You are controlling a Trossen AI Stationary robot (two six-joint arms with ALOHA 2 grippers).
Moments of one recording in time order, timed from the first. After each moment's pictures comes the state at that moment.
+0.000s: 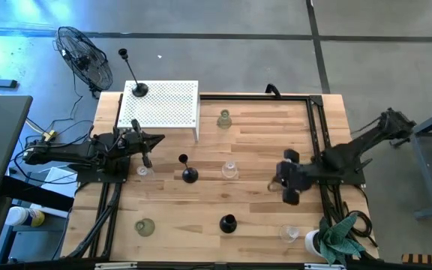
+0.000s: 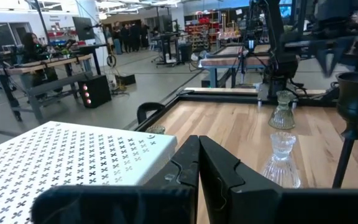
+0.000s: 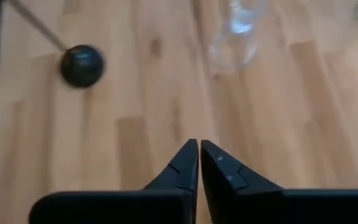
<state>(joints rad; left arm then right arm) -0.03 0.19 0.16 0.08 -0.42 0.10 0.51 1.08 0.86 -0.77 0.31 0.60</state>
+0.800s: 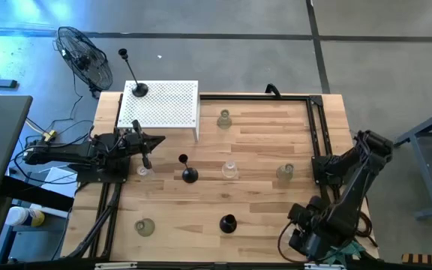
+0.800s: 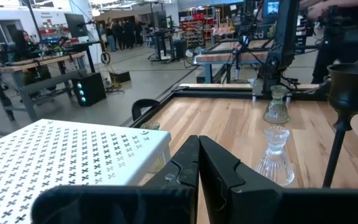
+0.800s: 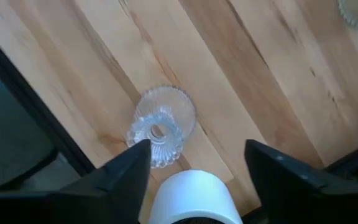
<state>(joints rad) -0.03 0.19 0.16 0.05 -0.40 0.09 1.00 1.62 1.31 -1.22 0.15 1.60</state>
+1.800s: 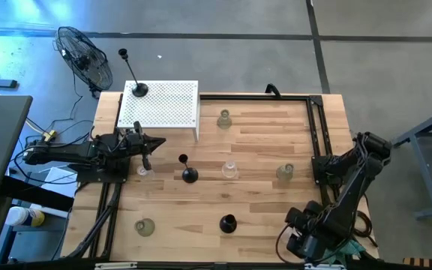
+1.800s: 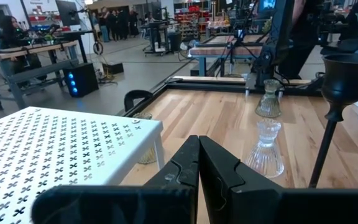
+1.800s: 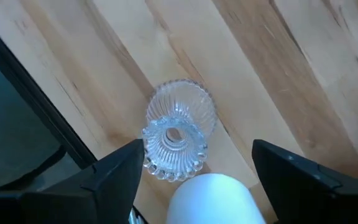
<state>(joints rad) -0.03 0.19 0.16 0.02 -0.38 0.05 1.00 1.65 1.22 -1.05 0.12 1.61</state>
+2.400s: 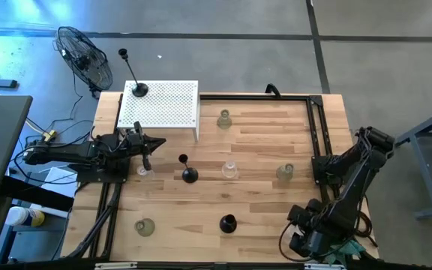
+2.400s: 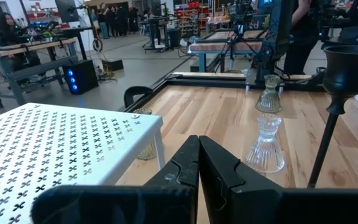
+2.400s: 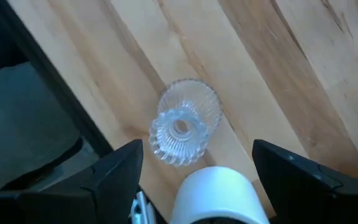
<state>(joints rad) -0.03 0.19 0.16 0.00 -0.38 0.05 1.00 1.56 1.22 -1.06 0.13 1.59</state>
